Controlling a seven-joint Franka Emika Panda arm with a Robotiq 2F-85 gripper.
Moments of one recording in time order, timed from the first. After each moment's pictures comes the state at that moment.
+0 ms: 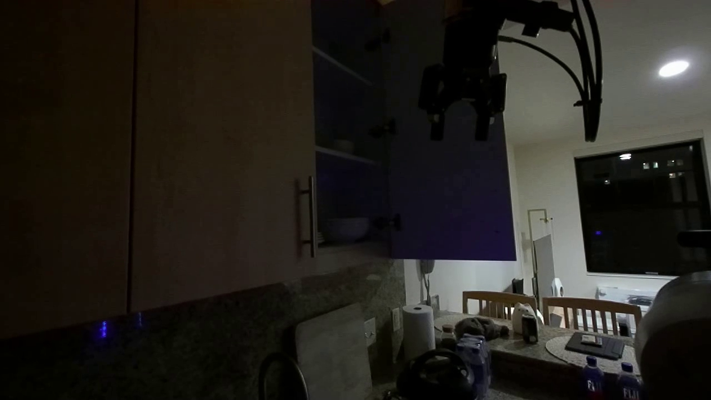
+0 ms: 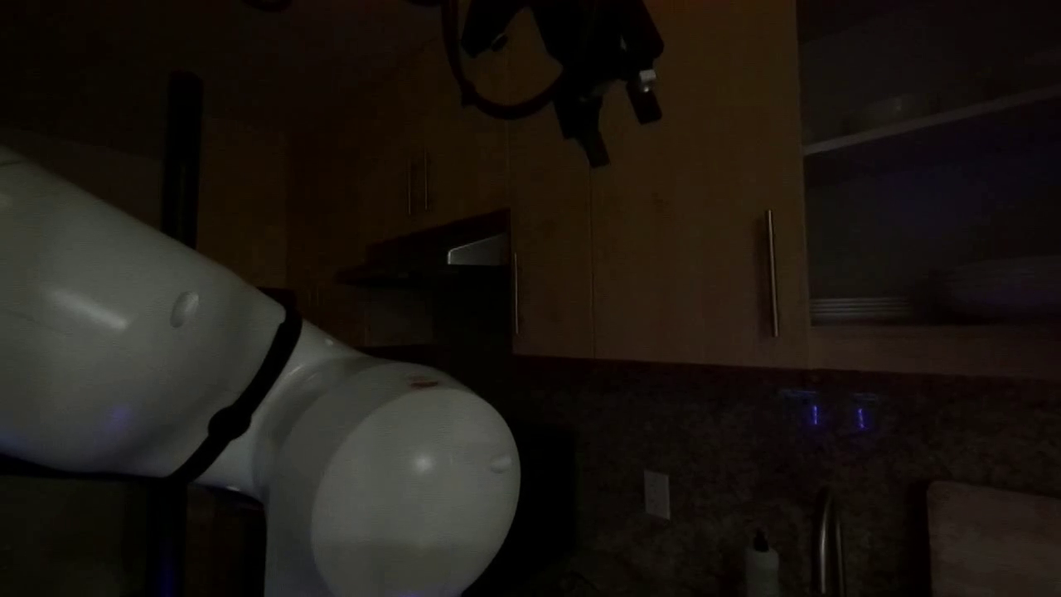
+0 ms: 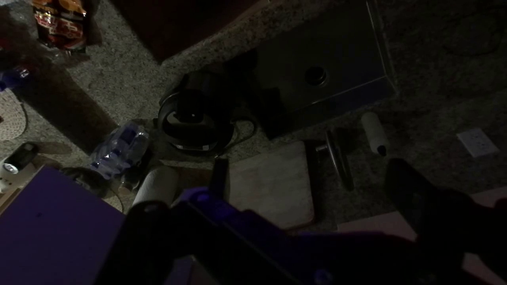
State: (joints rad) arm -0.02 -1.03 0.07 -2.14 -0.13 1.42 0.31
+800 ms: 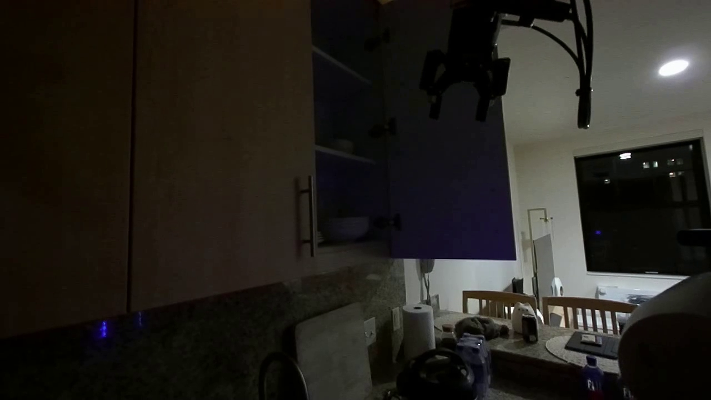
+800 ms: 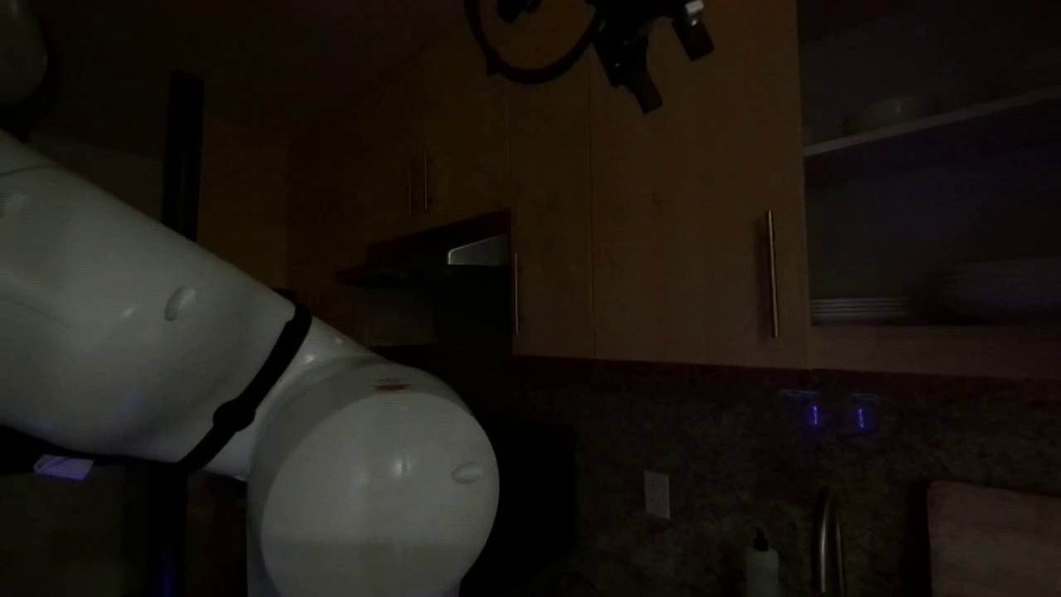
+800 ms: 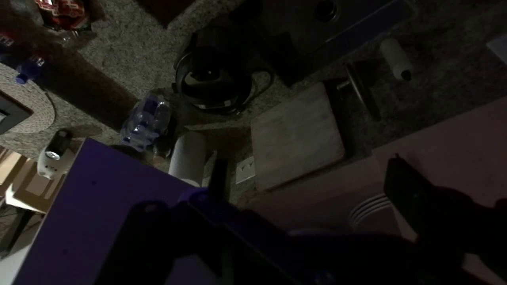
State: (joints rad) arm -0.17 -1.00 0.05 -2.06 -0.13 1.53 0.35
